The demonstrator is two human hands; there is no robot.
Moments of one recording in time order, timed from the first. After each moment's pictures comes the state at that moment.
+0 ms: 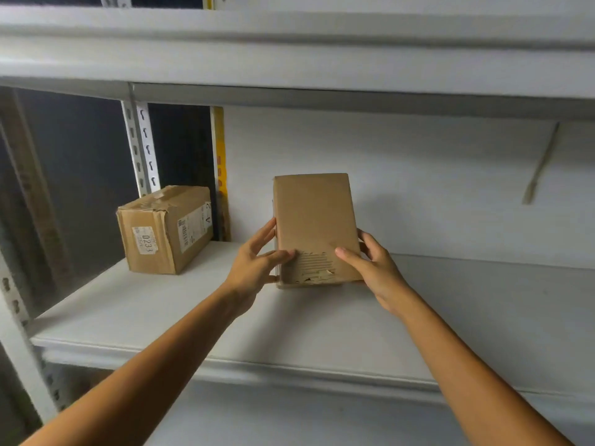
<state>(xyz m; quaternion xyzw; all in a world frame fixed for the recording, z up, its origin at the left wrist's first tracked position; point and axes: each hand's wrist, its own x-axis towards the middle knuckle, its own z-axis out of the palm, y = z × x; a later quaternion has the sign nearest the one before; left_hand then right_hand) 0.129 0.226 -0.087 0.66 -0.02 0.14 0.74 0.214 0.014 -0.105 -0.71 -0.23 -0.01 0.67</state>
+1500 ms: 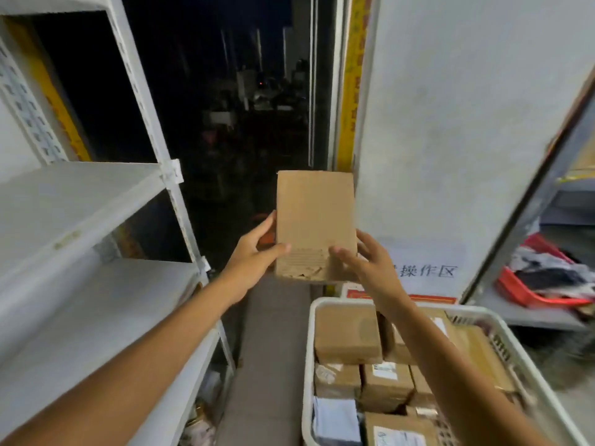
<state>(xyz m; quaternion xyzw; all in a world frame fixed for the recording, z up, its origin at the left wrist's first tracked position) -0.070 -0.608 -0.191 0.58 -0.52 -0.36 0.52 -0.280 -0.655 -0.209 -0.61 0.39 -0.45 0.52</state>
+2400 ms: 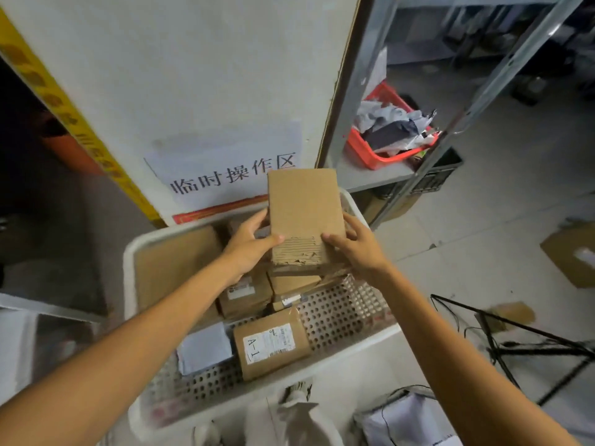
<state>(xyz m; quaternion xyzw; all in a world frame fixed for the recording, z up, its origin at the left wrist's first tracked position) -0.374 -0.780 -0.412 0.54 -0.54 -0.58 0.29 -0.587 -0.738 -0.383 -0.41 0.66 -0.34 0.53</state>
